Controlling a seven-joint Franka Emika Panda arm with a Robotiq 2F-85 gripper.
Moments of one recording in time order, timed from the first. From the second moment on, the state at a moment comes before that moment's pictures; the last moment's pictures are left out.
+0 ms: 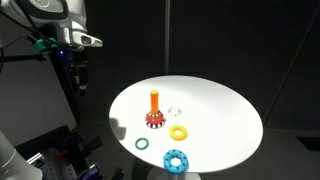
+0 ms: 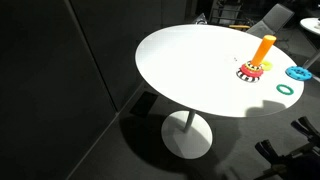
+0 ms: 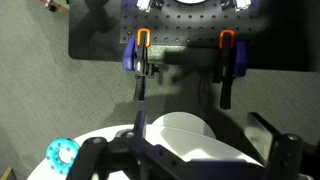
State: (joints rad) arm 0.02 -0.68 0.18 -2.74 -0.05 1.80 0.16
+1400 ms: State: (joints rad) arm -0.03 -0.45 0.14 -2.62 -0.10 2.01 0.22
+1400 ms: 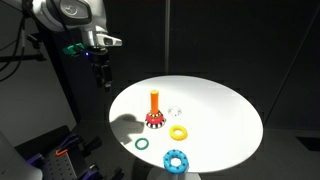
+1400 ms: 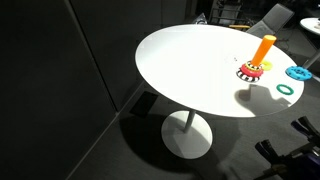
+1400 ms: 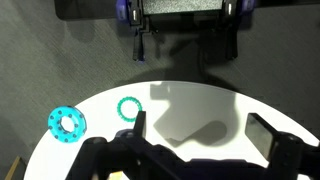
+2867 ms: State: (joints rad) arm -0.10 -0.24 -0.09 -2.65 0.00 2.37 0.11
